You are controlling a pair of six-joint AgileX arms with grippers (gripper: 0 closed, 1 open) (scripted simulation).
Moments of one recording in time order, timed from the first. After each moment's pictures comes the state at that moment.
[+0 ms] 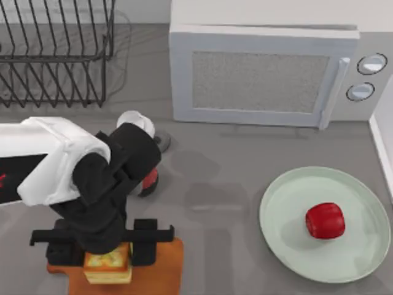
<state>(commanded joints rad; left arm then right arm) -0.66 1.60 0.84 -0.80 -0.01 -0.64 0.00 0.00 0.00 0.00 0.00 0.00</state>
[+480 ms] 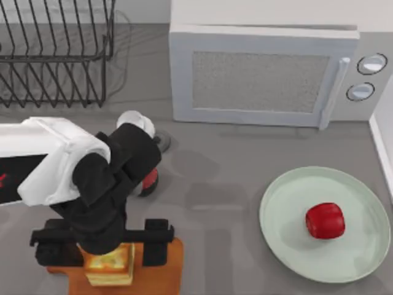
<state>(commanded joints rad) -0.66 1.60 0.84 -0.80 -0.01 -0.64 0.00 0.00 0.00 0.00 0.00 0.00</state>
